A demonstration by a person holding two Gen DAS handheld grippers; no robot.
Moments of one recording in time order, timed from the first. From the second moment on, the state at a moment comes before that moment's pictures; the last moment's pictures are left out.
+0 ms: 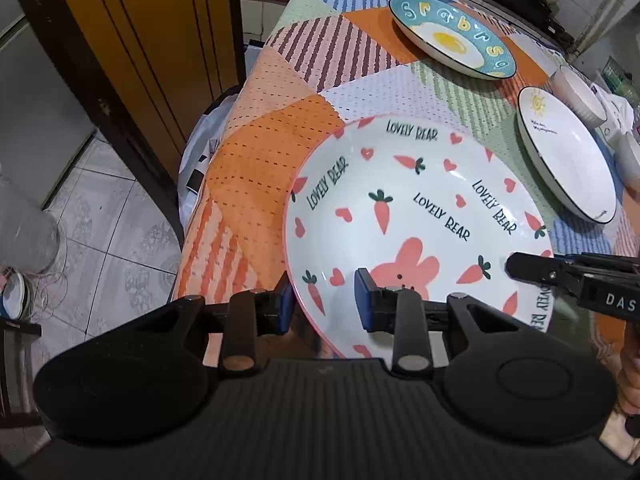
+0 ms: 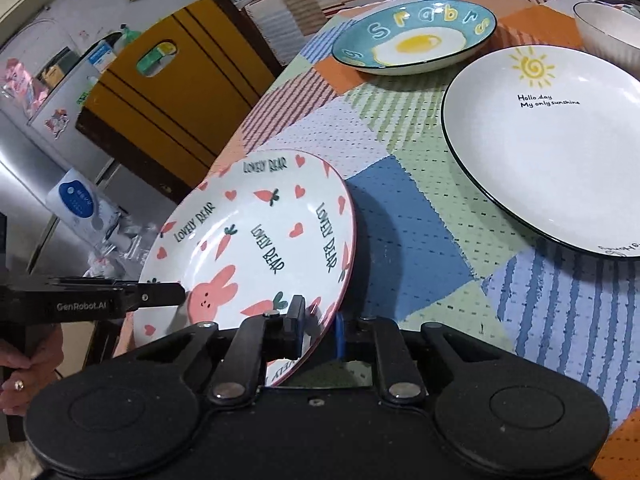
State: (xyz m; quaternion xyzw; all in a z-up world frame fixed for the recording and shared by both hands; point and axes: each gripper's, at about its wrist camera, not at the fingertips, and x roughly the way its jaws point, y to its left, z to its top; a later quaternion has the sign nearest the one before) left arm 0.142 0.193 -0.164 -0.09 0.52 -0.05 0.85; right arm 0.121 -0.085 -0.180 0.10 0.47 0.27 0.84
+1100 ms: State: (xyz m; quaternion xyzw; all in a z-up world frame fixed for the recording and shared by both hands) left arm 0.153 0.085 -0.058 -0.04 0.48 -0.14 0.86; right arm 0.098 -0.189 -0.075 0.05 0.38 0.30 0.87
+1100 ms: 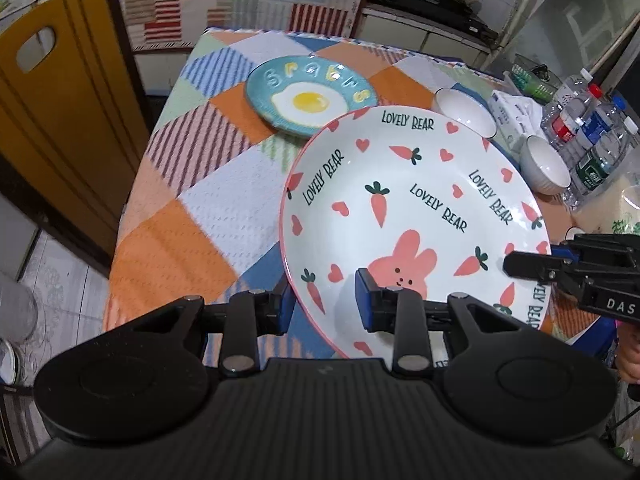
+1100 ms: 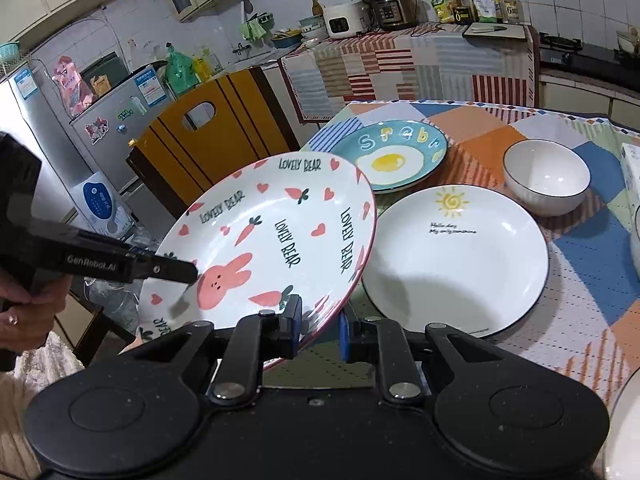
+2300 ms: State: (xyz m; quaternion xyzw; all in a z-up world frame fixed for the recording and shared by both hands) left arm 0.276 -0.028 -0.131 -0.01 0.56 -0.14 0.82; right arm 0.195 -0.272 -0.133 0.11 0.48 0.18 0.85
